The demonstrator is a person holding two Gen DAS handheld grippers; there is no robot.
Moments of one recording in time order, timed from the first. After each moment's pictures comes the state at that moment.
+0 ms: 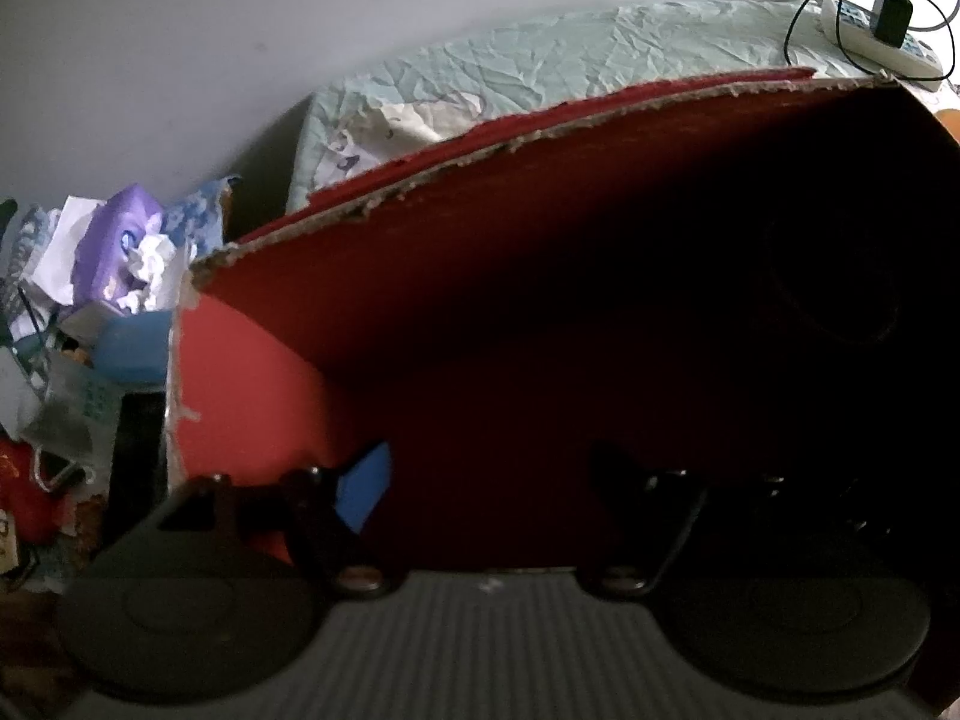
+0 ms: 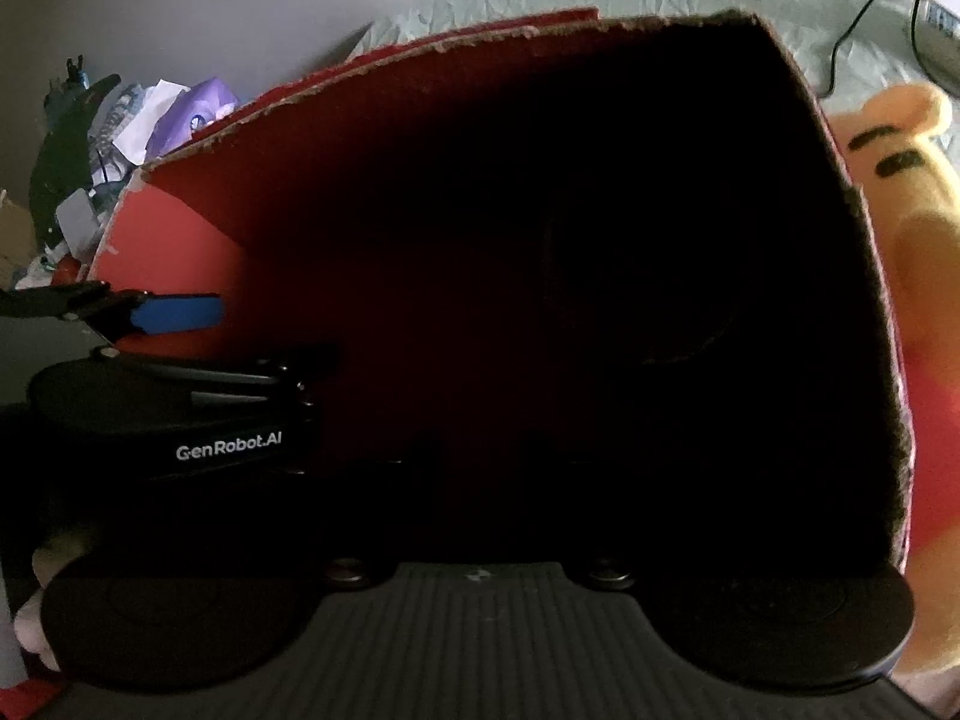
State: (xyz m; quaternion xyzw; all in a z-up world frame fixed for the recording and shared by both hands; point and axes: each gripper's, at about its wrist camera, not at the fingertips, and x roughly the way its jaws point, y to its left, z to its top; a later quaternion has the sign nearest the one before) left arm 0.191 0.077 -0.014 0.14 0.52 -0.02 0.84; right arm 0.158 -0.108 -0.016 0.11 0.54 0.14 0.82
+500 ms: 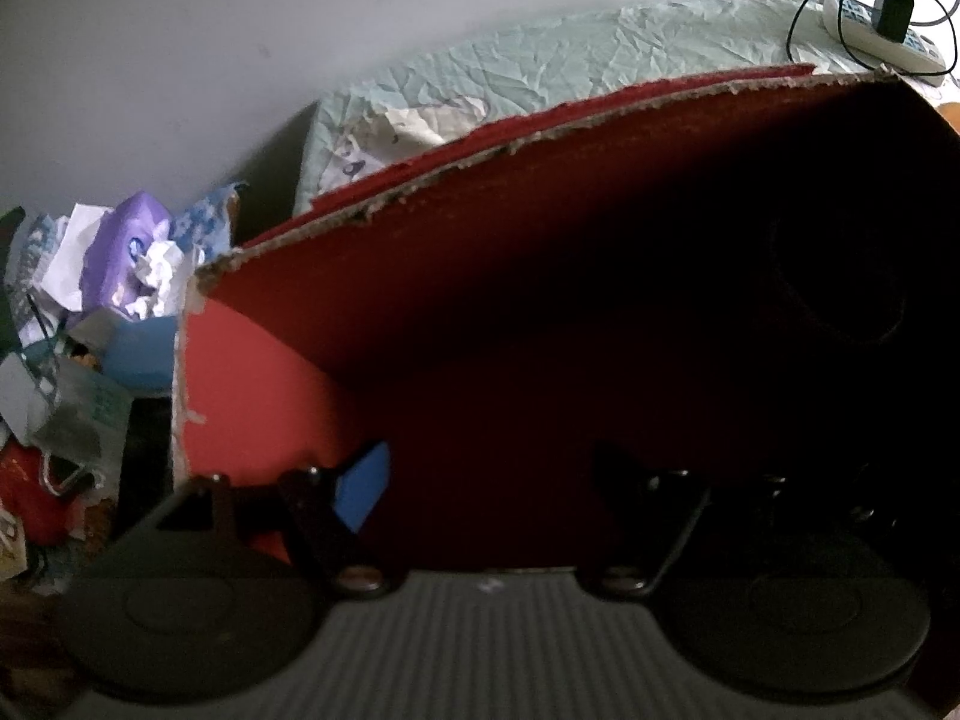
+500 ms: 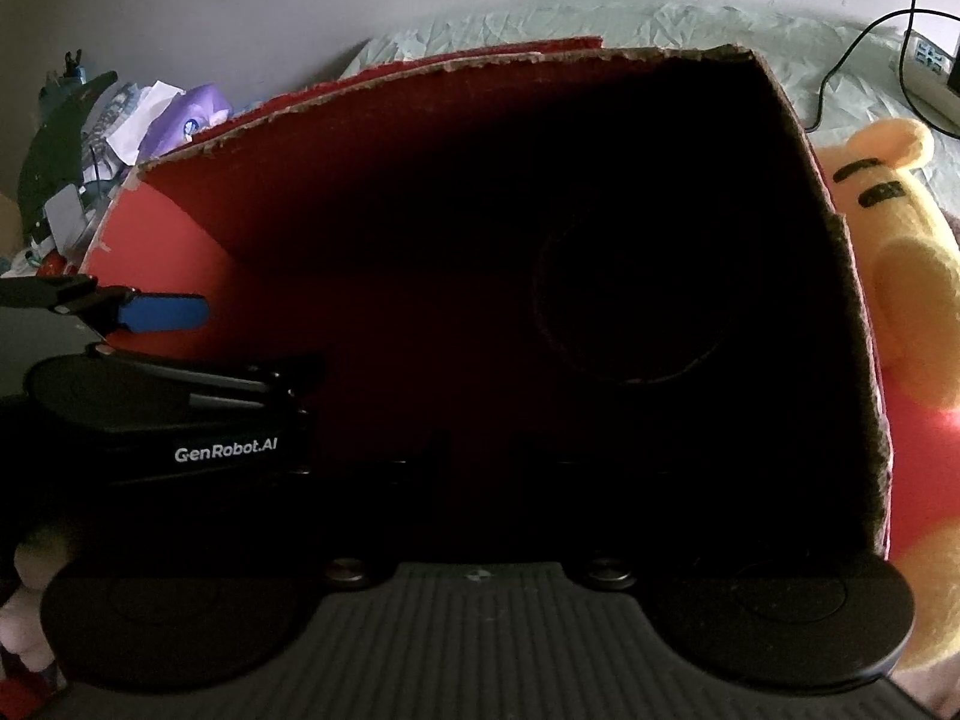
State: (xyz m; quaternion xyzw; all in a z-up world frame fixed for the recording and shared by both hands) left arm 0.188 0.076 -0.013 0.15 0.52 -0.02 0.84; right arm 0.159 -0.099 -0.016 0.08 0.52 0.12 0.84
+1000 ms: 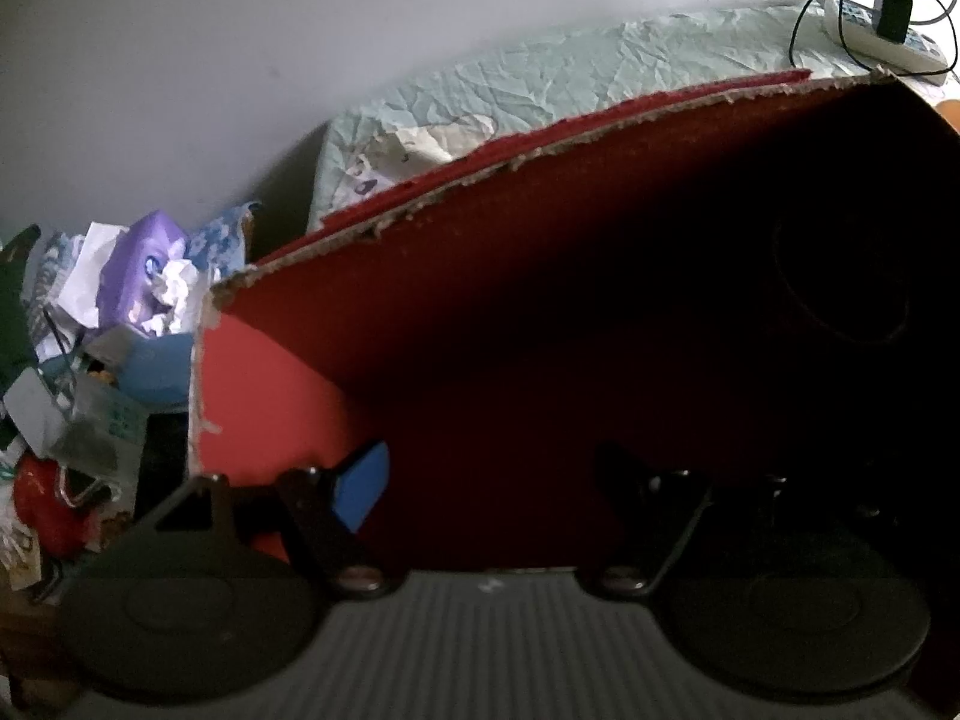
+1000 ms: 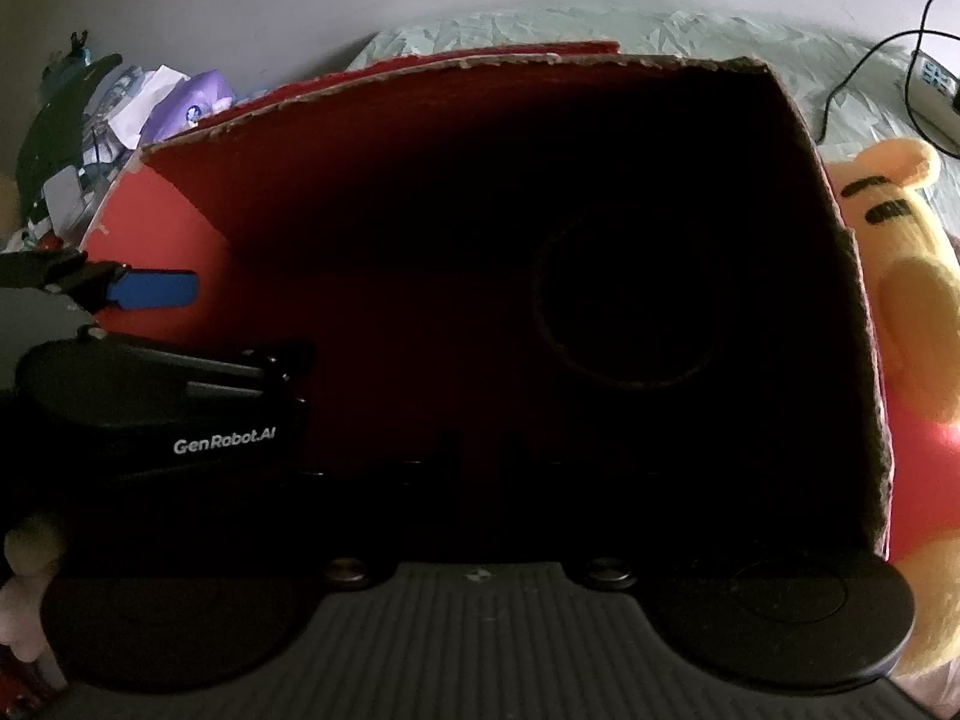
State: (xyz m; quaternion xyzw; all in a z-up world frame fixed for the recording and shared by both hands) left arm 0.188 0.074 -0.013 0.16 0.50 -0.01 0.85; right arm 0.161 -0.091 -0.017 0.06 0.52 0.13 0.84
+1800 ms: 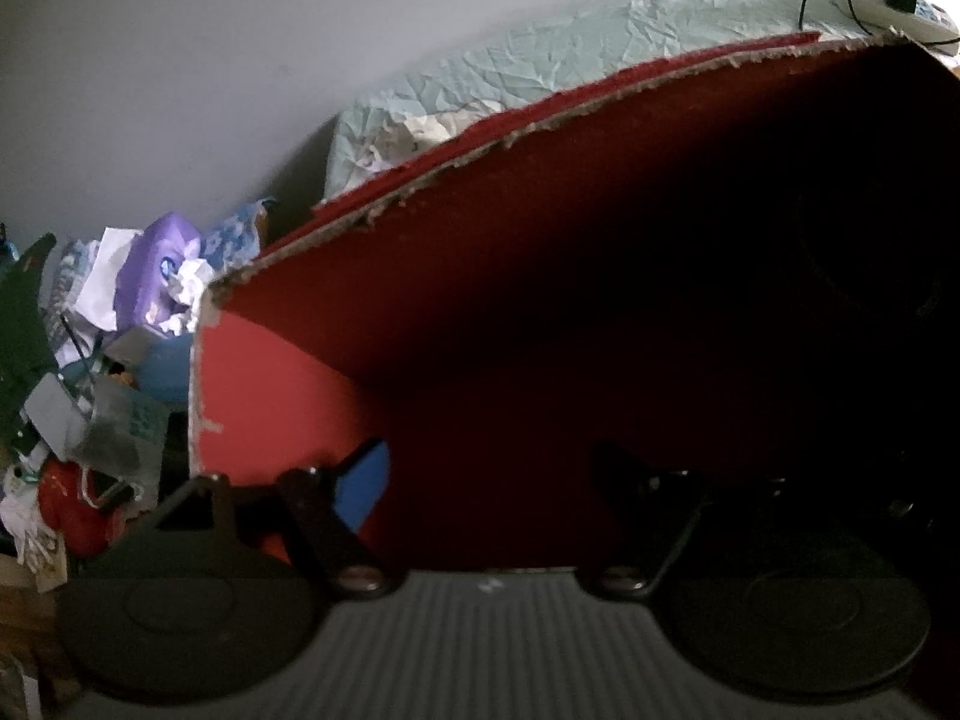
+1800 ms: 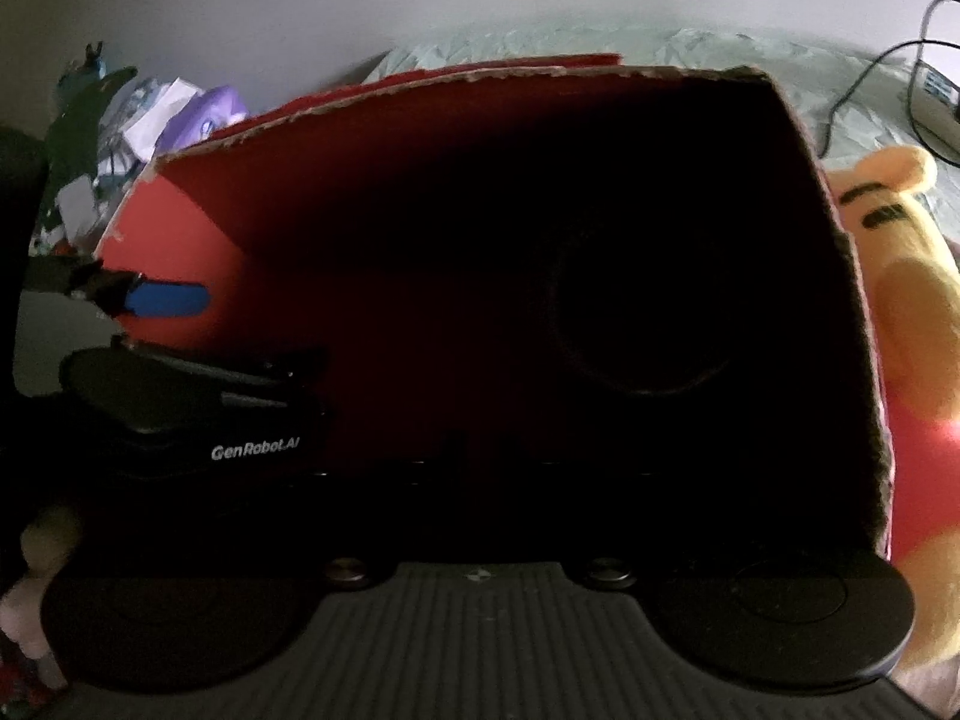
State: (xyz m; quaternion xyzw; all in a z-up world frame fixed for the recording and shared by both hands) left arm 0.189 0.069 -0.020 0.19 0.51 0.02 0.84; right arm 0.158 -0.088 -0.016 0.07 0.50 0.14 0.85
